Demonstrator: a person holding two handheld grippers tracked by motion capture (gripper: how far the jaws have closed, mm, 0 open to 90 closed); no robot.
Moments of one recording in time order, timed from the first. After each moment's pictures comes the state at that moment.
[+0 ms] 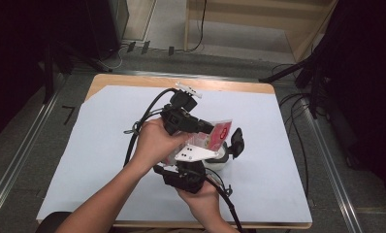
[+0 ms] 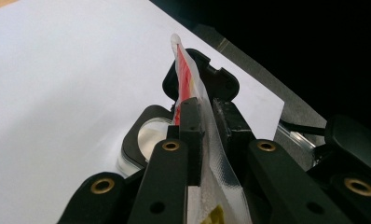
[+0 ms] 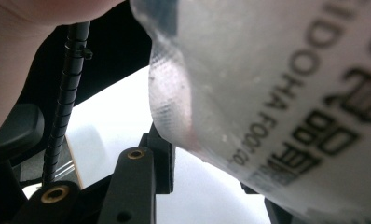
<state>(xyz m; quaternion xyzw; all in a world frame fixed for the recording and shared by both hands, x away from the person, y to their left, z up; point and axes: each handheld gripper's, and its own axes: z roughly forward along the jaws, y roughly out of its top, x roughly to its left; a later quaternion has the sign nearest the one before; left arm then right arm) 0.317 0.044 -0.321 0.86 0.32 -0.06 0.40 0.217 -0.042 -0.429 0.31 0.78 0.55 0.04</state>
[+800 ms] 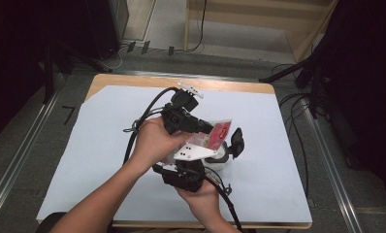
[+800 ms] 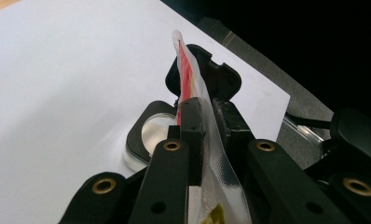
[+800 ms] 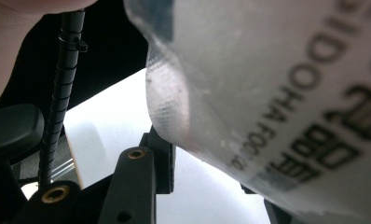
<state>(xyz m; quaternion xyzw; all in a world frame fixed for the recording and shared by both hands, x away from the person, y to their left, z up) 0.314 0.042 -0.315 0.87 0.31 -0.04 0.38 0.219 -0.040 -0.426 0.31 0.78 0.55 0.04</state>
